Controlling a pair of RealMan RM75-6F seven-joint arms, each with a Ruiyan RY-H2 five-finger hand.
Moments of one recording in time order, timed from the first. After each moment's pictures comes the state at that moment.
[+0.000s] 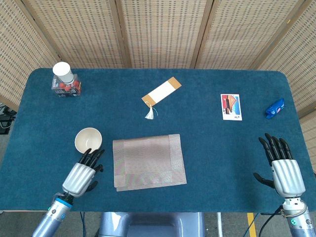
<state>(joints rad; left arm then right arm) -0.28 -1.47 0.06 -1.69 1.57 1.23 0.55 0.11 -1.13 0.07 -1.69 -1.58 1.53 -0.05</state>
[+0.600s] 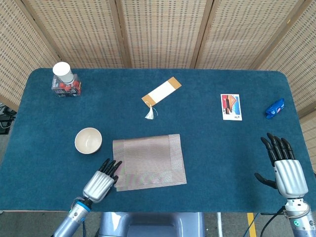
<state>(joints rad) -0.30 -1.67 0.08 -1.54 1.53 1.14 0.67 0.10 -1.11 0.07 -1.70 -1.59 1.54 -0.01</state>
